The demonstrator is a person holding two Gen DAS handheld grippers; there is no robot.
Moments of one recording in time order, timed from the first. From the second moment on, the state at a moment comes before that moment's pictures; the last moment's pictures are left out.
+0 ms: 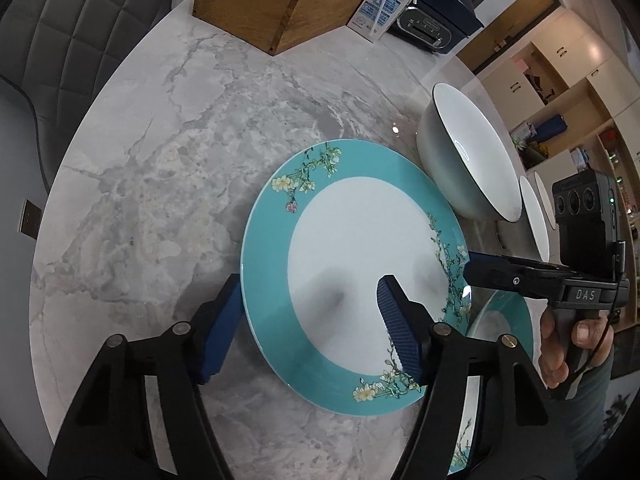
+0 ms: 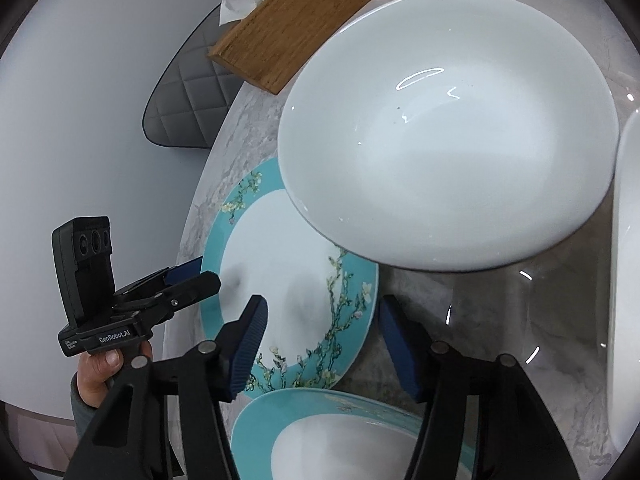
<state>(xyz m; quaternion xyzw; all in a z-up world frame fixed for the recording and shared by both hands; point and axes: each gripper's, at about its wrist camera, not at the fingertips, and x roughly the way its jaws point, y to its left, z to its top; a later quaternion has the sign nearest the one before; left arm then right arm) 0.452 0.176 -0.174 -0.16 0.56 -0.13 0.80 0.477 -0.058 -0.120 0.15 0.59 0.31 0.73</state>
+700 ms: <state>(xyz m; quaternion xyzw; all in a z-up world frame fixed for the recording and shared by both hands) 0.433 0.198 -0.175 -0.17 0.56 -0.08 0.81 0.477 -0.066 -0.122 0.15 0.60 0.26 0.75</state>
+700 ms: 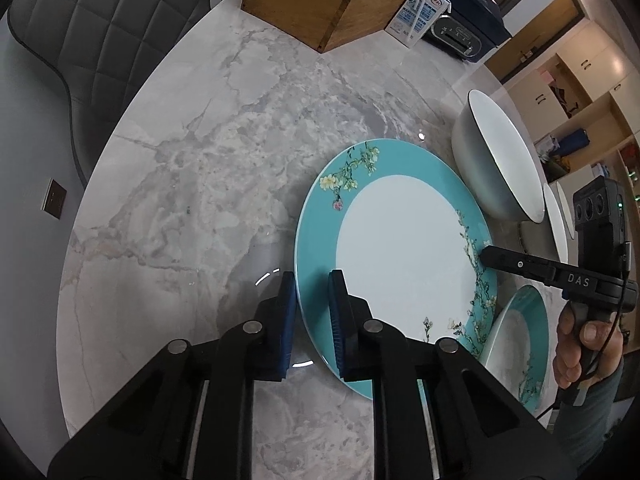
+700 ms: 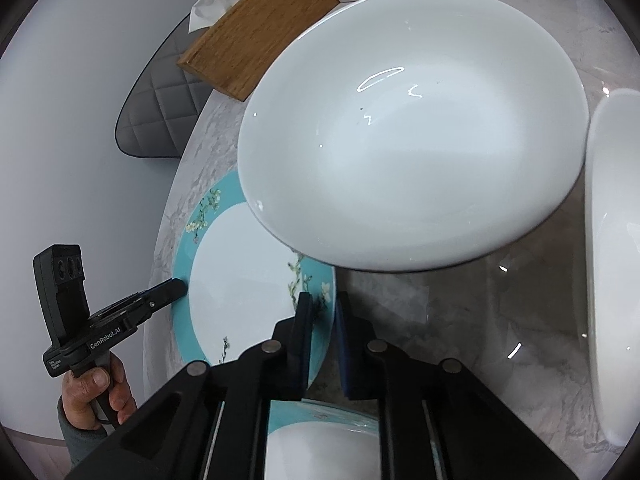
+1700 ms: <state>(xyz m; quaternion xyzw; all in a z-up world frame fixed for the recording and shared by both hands) 0.424 0.222 -0.156 -0.21 0.56 -0.06 0.80 0.476 -0.065 -0.103 0.19 0.59 0.26 0.74</state>
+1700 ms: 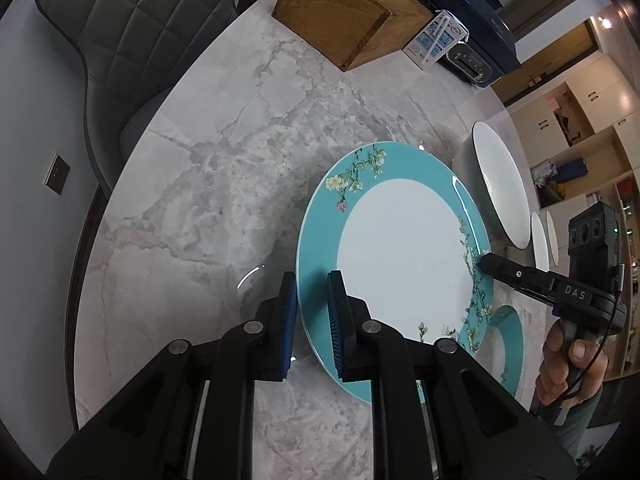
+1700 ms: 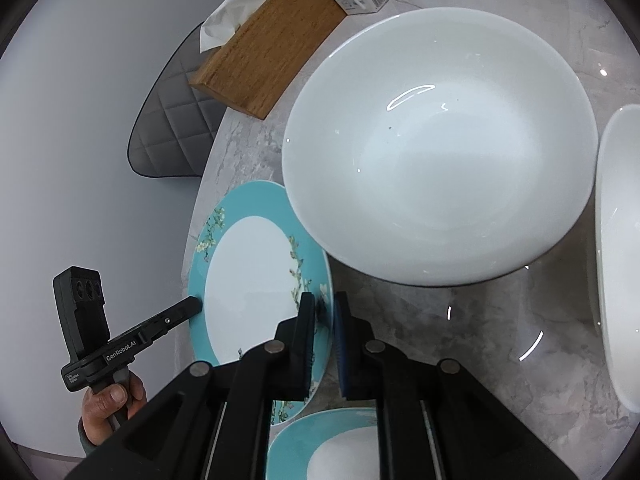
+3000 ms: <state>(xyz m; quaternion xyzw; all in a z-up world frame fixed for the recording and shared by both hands) 0.208 0.121 -0.093 -0.17 0.57 -0.15 0.79 0.233 -0.163 -0.039 0.22 0.53 0.28 0.76</state>
